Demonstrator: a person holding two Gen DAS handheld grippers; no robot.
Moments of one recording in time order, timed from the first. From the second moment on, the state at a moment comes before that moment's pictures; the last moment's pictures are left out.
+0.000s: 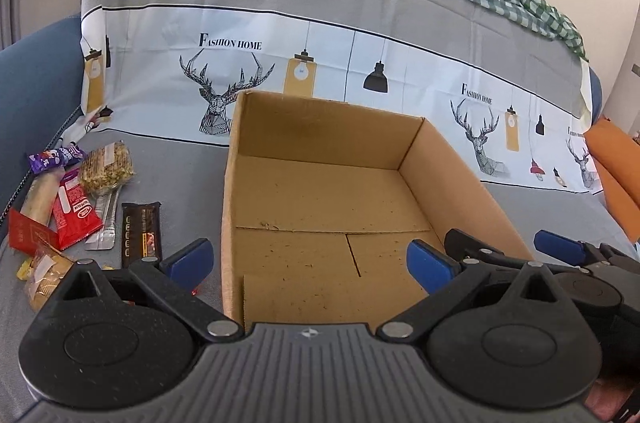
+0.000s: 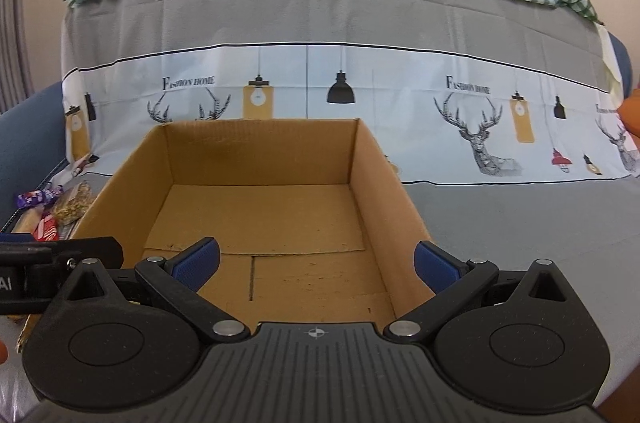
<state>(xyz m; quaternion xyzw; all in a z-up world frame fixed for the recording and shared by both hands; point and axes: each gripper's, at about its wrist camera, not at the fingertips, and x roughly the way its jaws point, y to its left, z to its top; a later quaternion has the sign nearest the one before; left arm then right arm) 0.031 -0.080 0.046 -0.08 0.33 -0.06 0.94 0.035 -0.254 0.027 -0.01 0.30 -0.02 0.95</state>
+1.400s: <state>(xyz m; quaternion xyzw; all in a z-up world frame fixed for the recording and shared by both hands) 0.027 -0.090 0.042 -0.06 0.32 -0.08 0.94 0.038 -0.258 0.015 0.01 0.32 -0.01 0.95</state>
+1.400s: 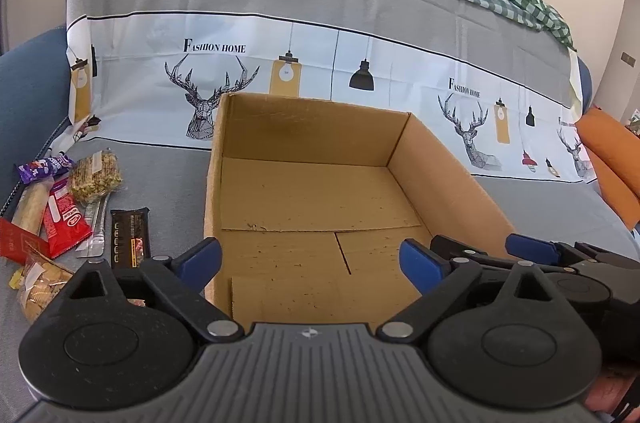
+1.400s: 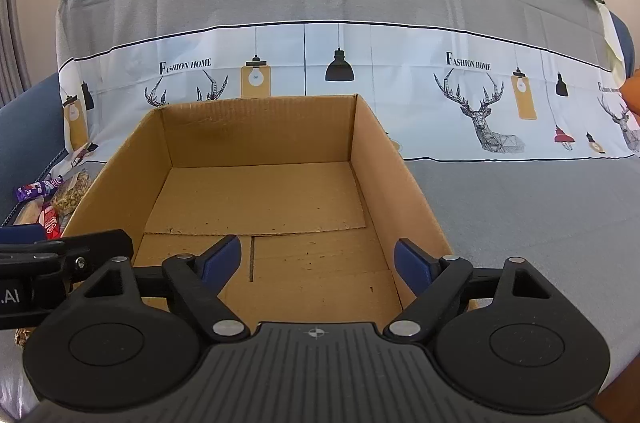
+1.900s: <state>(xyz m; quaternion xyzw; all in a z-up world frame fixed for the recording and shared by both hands) 0.029 -0.087 0.042 -0.07 0.32 -0.08 0.94 0.038 -0.256 0.016 0.01 0.32 0.00 0.95</state>
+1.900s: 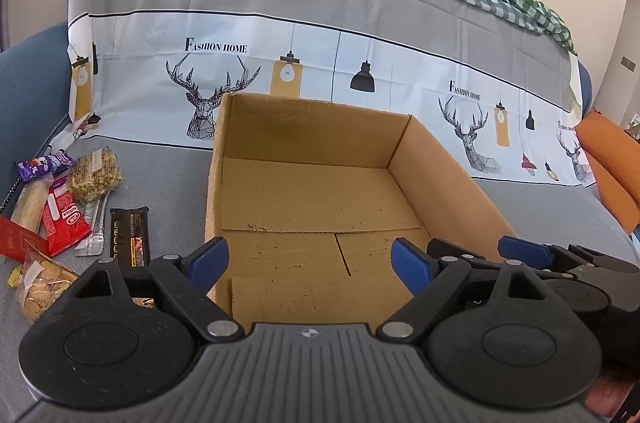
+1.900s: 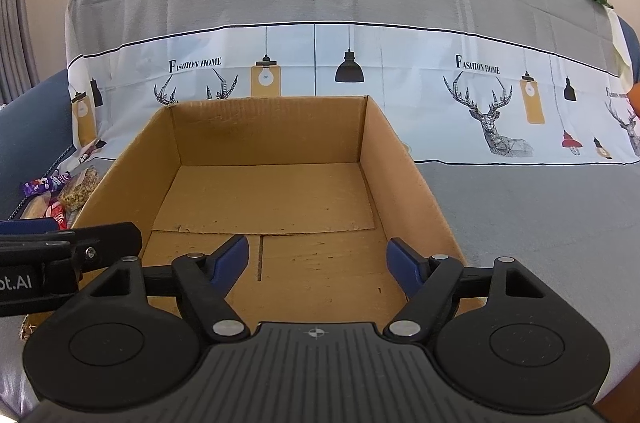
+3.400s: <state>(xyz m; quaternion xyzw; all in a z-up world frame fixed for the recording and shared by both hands) 0.014 -0.046 0.065 -0.08 0.31 -0.10 0.94 0.028 -0.230 0.033 0.04 0.27 0.07 0.96</state>
